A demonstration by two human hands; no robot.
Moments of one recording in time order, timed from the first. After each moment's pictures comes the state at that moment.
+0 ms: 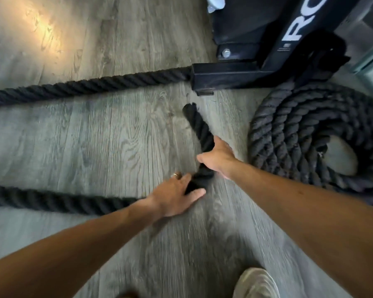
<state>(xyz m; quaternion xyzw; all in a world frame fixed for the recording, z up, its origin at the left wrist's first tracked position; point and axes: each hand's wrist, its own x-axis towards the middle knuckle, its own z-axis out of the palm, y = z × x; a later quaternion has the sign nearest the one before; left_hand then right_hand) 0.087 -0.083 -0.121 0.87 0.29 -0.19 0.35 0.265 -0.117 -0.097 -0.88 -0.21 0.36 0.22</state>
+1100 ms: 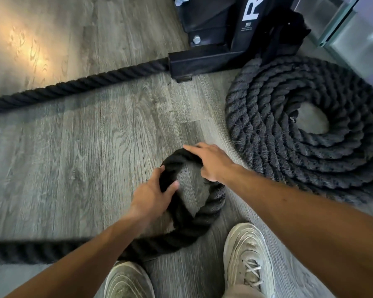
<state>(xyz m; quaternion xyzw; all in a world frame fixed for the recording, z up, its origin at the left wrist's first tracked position) 0.026 -0.153 -0.107 0.79 0.47 -0.03 0.39 0.236 -0.222 -0.107 -0.81 -0.52 0.28 0.06</state>
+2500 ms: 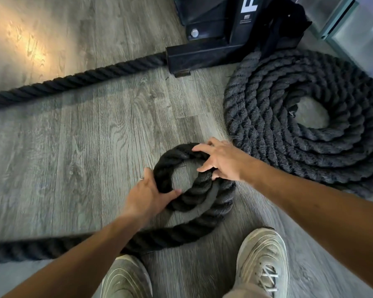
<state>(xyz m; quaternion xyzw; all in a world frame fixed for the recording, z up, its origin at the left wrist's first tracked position) 0.023 -0.159 -0.104 0.81 0.49 -0.14 0.29 0.266 -0.260 -0.080 -0.69 -0.70 0.19 -0.04</state>
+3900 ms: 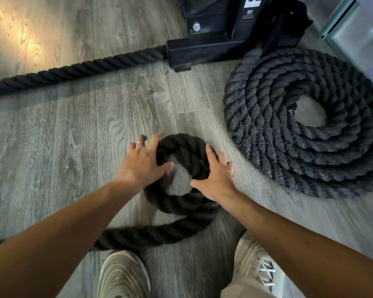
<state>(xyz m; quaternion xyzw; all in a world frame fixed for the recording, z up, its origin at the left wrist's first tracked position) 0.053 -0.111 -0.091 0.91 0.38 -0.10 0.16 0.188 -0.276 -0.127 -0.89 -0.30 0.29 0.17</state>
